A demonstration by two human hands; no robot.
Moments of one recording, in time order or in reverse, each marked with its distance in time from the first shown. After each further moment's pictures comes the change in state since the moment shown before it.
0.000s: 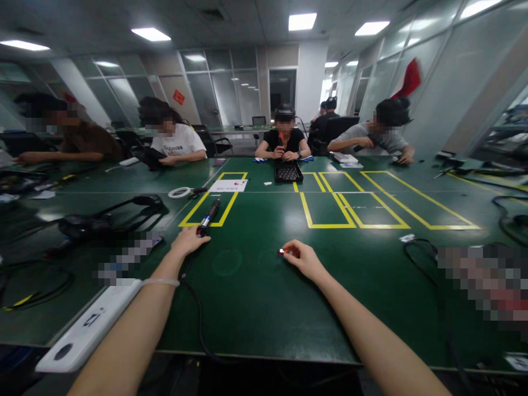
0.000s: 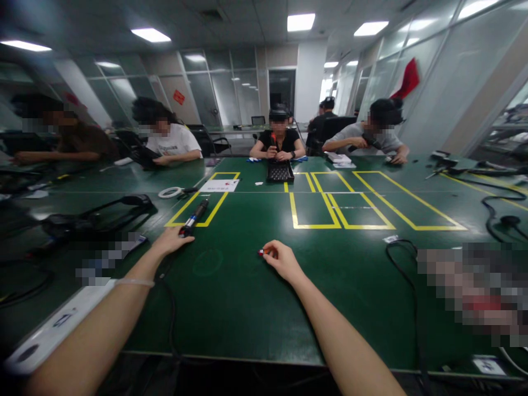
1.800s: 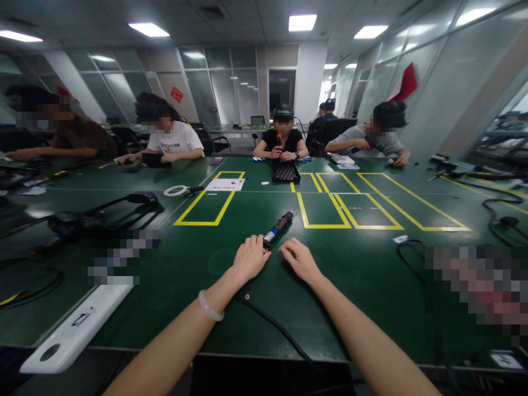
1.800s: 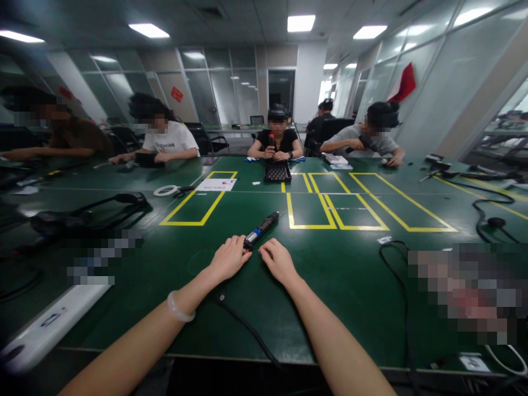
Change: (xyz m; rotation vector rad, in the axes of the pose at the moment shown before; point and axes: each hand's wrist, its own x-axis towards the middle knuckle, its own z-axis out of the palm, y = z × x) left_hand -0.134 0.196 0.022 0.062 0.098 0.489; right_hand -0.005 -0.011 -0.004 -0.266 0.085 -0.202
